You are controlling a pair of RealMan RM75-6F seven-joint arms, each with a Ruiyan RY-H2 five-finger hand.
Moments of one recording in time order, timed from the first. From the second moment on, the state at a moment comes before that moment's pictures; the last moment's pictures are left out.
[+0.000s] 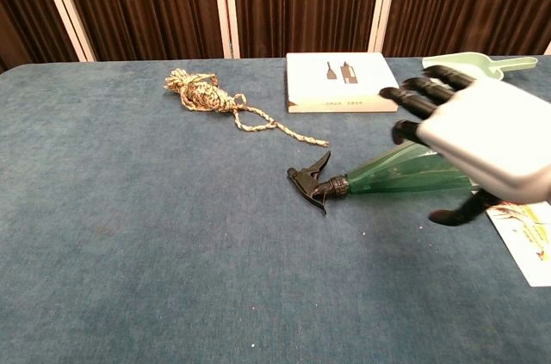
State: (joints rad) left arm -0.17 -1.18 0.01 -1.53 1.68 1.48 0.09; right arm 0.32 -1.61 0.23 -1.64 -1.58 1.08 -1.14
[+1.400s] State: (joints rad) left arm -0.22 -1.20 -0.02 -1.53 1.56 1.37 0.16; right arm 0.60 -1.76 0.23 -1.26 -1.33 0.94 -1.21
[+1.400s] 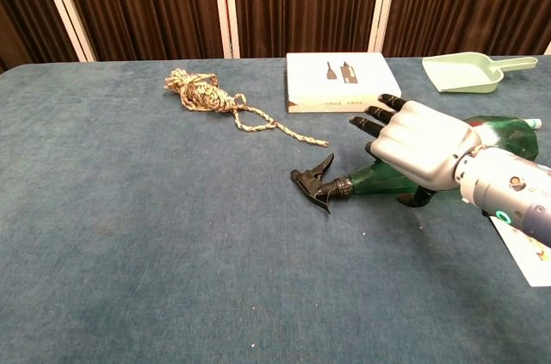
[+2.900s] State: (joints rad) left arm -0.20 -1.18 0.02 -1.55 1.63 1.42 0.10; right arm 0.61 -1.62 0.22 -1.45 -1.58 1.38 -0.22
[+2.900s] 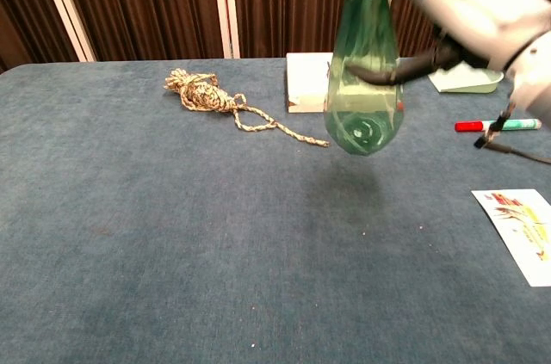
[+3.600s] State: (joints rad) left arm -0.21 -1.18 0.02 -1.54 1.63 1.41 0.10; right arm 0.56 -1.63 0.25 -1.45 -1.40 1.29 0.26
